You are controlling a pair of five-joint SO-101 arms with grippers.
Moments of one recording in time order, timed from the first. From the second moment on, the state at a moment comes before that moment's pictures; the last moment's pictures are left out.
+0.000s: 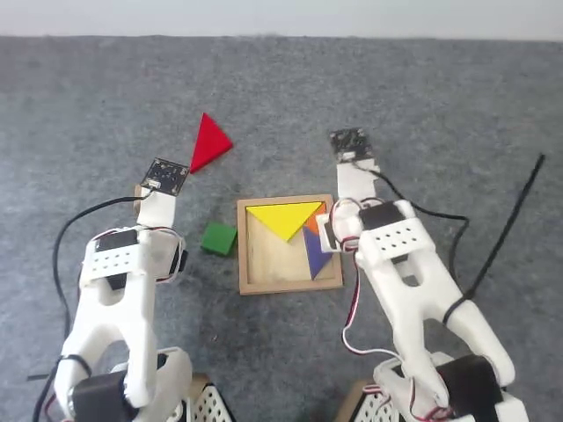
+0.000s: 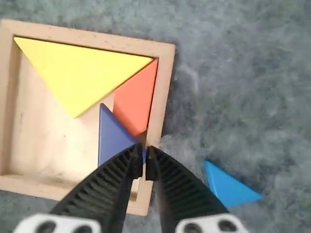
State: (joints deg) left arm -18.5 -23.5 61.6 49.6 -21.9; right arm -23.0 -18.5 44.5 50.5 -7.2
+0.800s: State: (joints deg) left arm -18.5 -23.5 62.3 49.6 -22.0; right arm -22.9 -12.1 45.7 47.2 -8.7
